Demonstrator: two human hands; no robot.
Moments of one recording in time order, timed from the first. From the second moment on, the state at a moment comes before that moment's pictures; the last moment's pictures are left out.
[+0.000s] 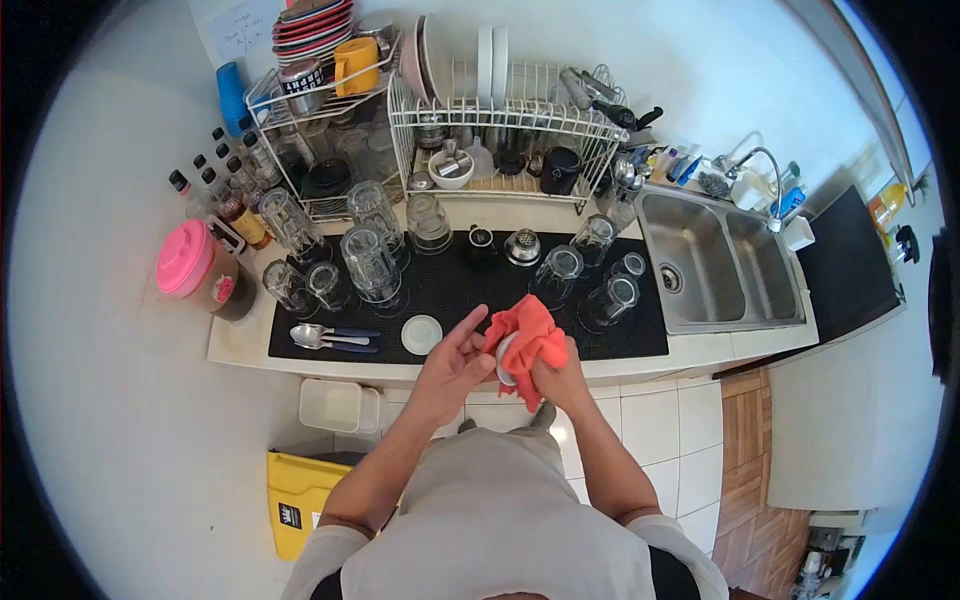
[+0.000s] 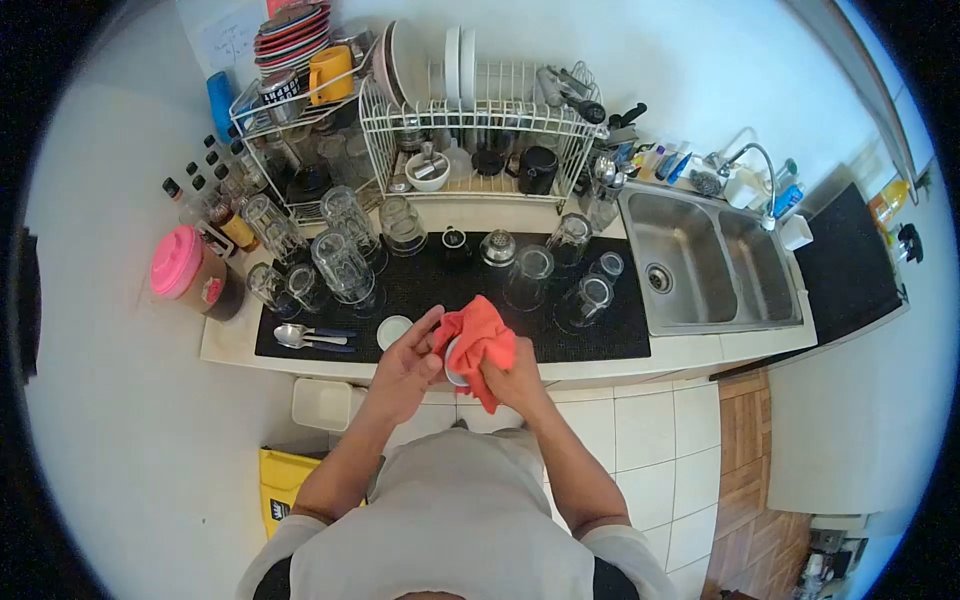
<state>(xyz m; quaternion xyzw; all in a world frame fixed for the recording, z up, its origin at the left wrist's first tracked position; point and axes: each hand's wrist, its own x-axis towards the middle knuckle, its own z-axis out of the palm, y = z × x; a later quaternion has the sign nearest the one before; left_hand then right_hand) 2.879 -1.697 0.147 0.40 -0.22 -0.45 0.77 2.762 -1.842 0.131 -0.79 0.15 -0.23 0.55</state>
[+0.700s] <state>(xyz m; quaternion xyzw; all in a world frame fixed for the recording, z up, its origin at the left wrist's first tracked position) 2.885 -1.686 0.139 0.61 -0.29 -0.24 0.70 2.769 -1.836 0.174 -0.76 0.14 -0.25 0.59</state>
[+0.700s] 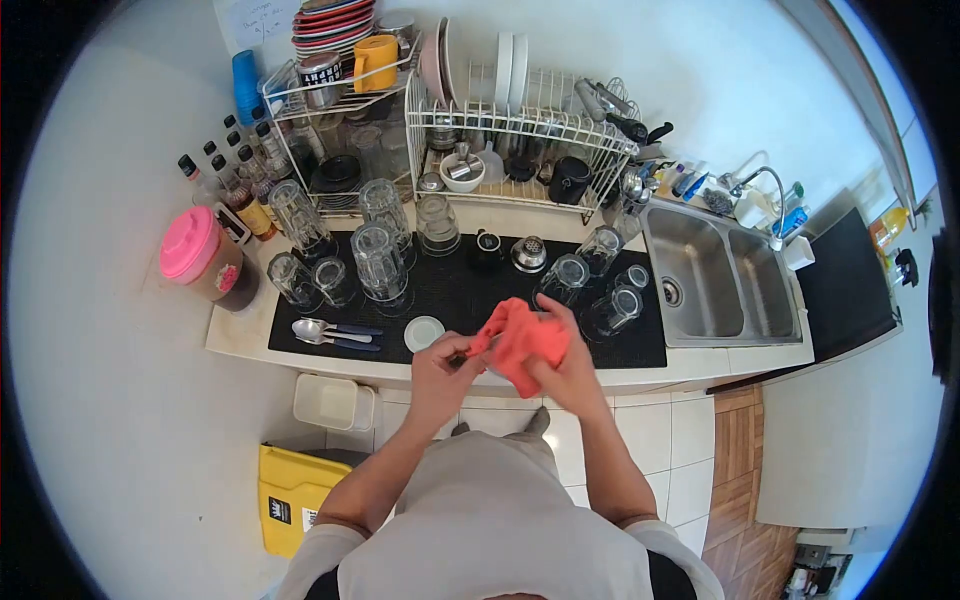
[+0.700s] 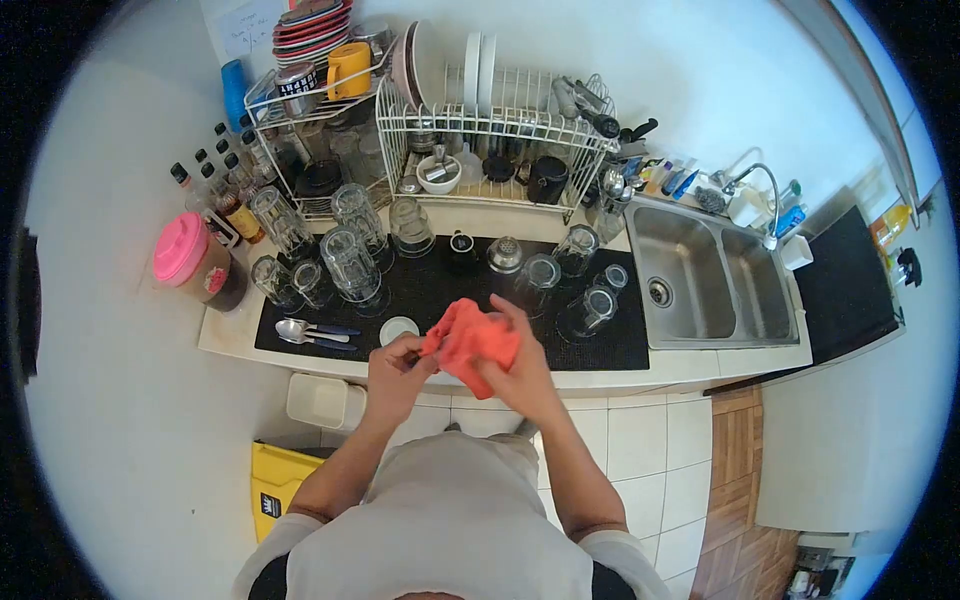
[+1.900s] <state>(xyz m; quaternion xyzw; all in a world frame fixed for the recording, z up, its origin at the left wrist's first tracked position) 2.860 -1.692 0.124 0.71 -0.38 -0.17 0.57 2.767 -1.807 0.106 -0.64 0.31 -0.32 0.62</state>
